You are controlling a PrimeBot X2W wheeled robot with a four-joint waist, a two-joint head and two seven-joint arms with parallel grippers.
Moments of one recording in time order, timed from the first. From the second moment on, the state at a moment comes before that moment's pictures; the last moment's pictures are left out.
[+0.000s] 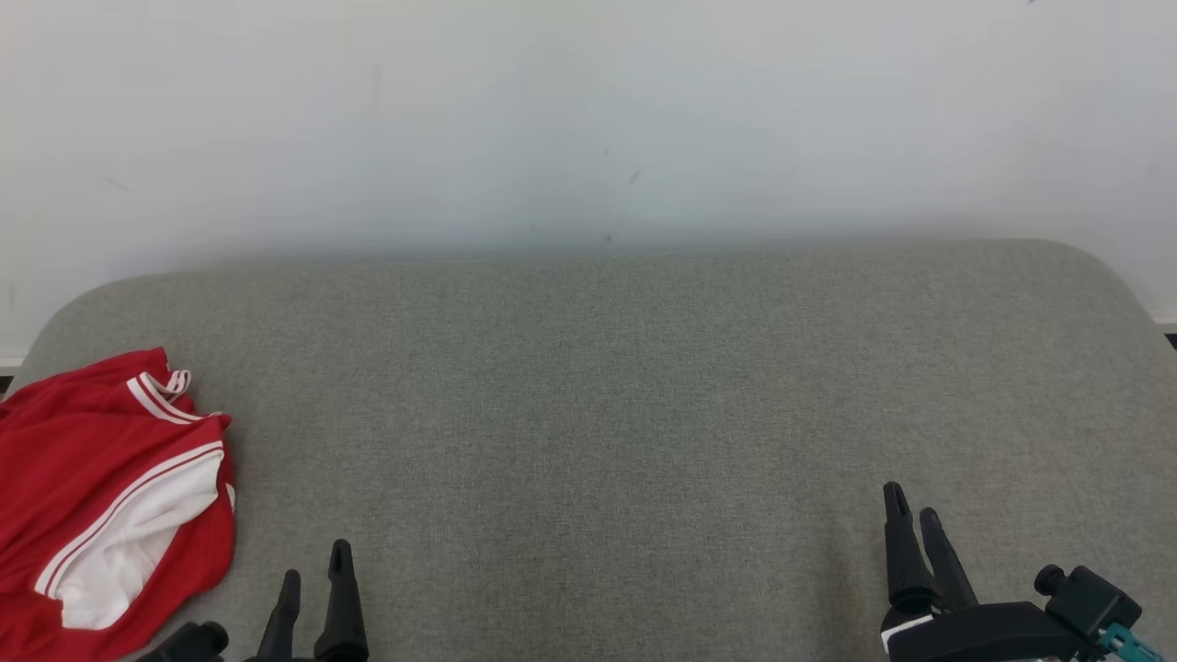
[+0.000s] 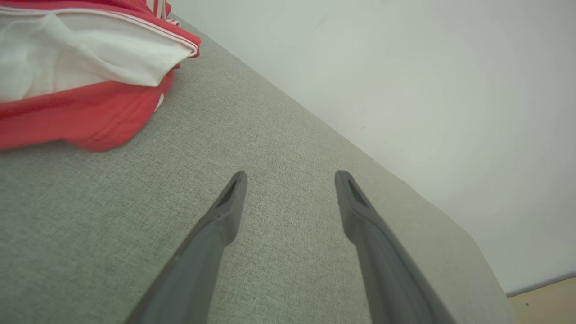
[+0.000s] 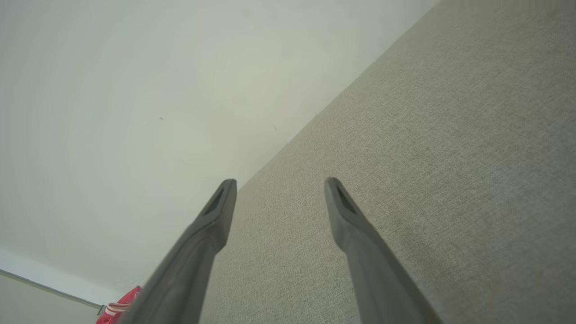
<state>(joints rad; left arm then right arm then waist) -0.02 0.05 -0.04 0.25 -0.74 -0.02 -0.11 -0.02 -0.05 -0.03 0.24 0.82 0.13 -0.11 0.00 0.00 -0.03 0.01</state>
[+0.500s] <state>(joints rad) -0.02 0.07 -0.09 0.25 -0.49 0.00 -0.15 -0.01 -0.05 -0.02 0.23 0.56 0.13 -0.15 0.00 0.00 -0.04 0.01</state>
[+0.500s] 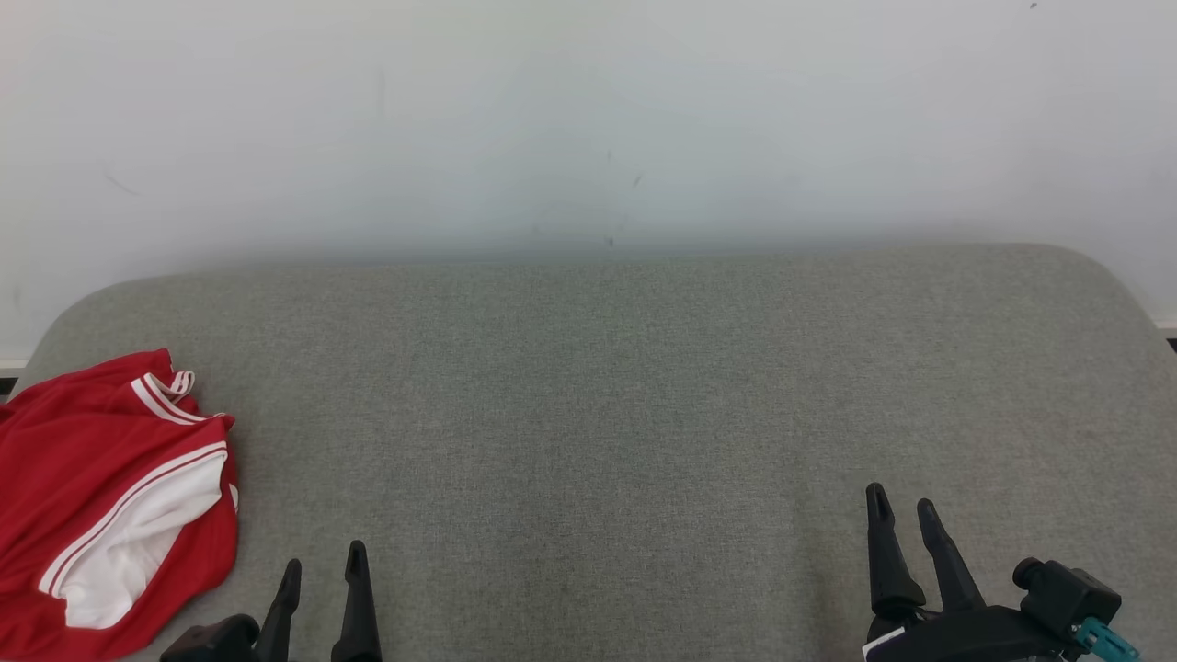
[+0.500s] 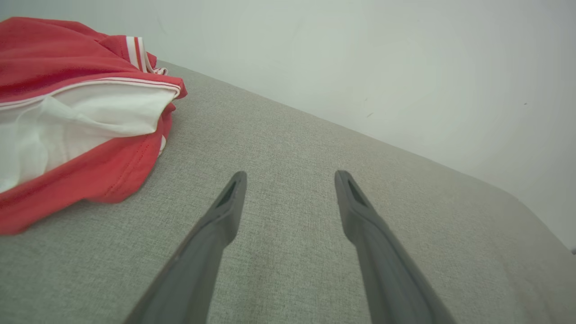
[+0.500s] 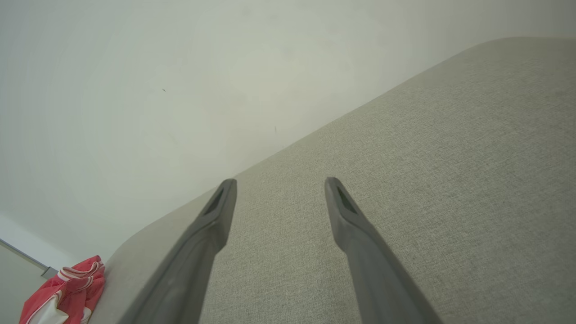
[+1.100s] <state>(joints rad) -0.02 0.09 -0.11 0.25 -0.34 0.00 -0.19 -0.01 -0.05 -0.03 0.25 0.38 0.13 -0.19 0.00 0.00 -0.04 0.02</state>
